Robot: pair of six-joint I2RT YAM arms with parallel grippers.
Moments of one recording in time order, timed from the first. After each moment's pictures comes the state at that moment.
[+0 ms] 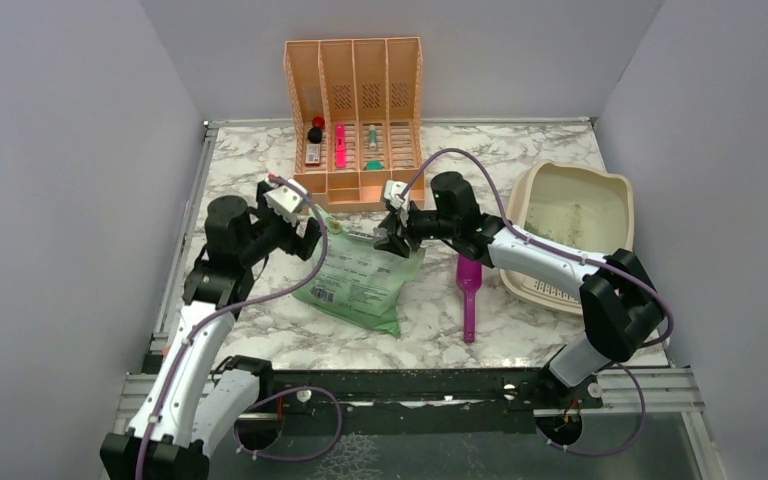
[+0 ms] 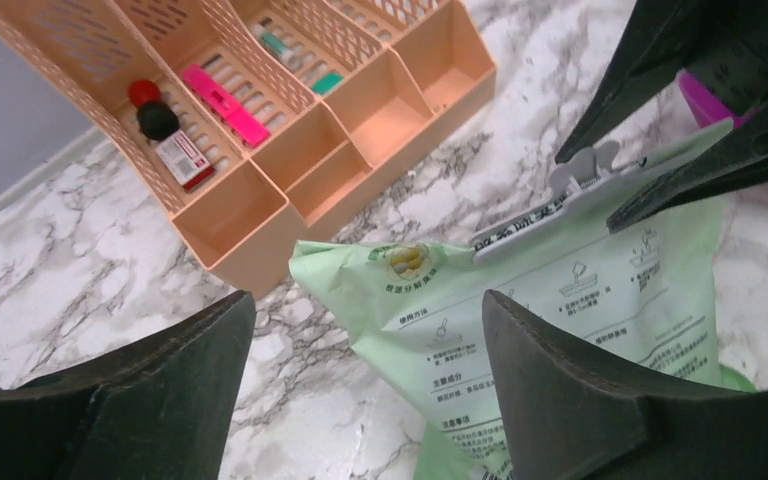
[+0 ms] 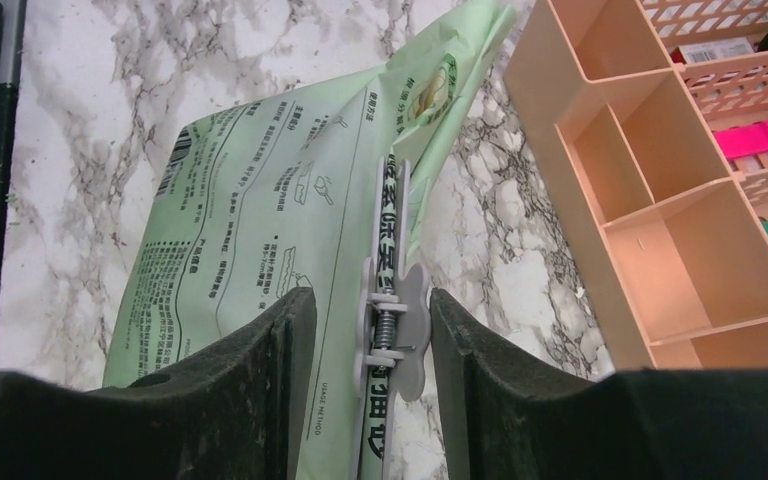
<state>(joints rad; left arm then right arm) -0.18 0.88 0.84 -0.31 0.46 0.33 0.71 1.59 1.04 0.13 -0.62 -0.37</state>
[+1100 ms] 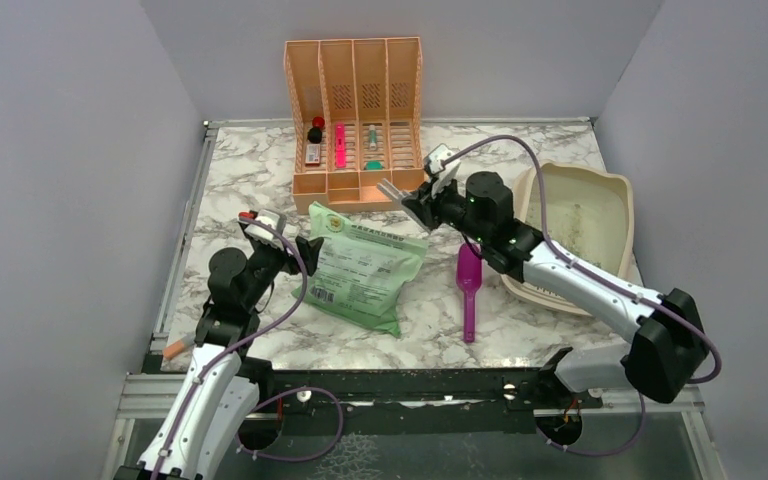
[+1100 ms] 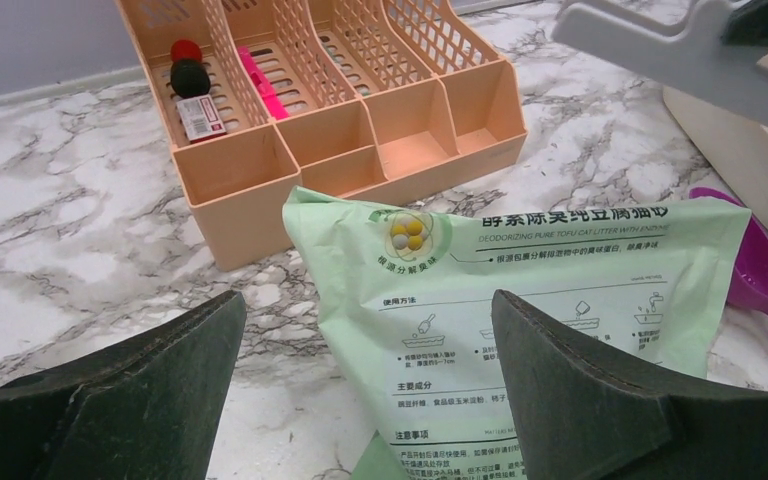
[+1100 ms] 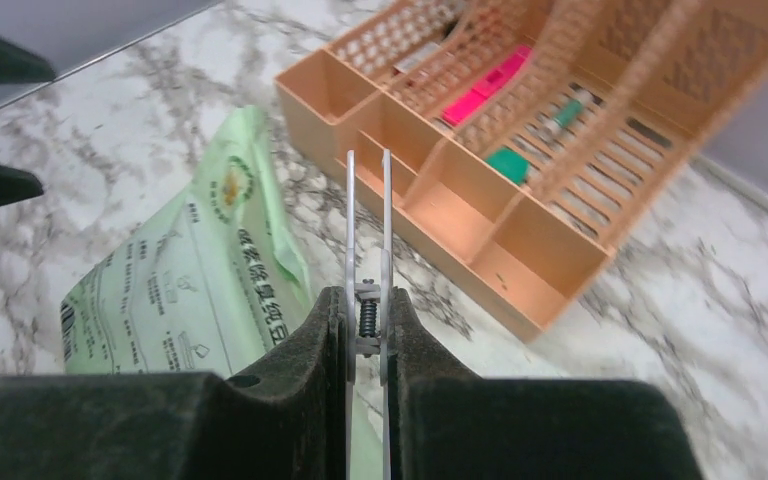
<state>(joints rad) -0.18 0.56 0.39 0.11 0.27 -0.04 0.71 1.35 0.98 0.20 -0.16 -0.11</state>
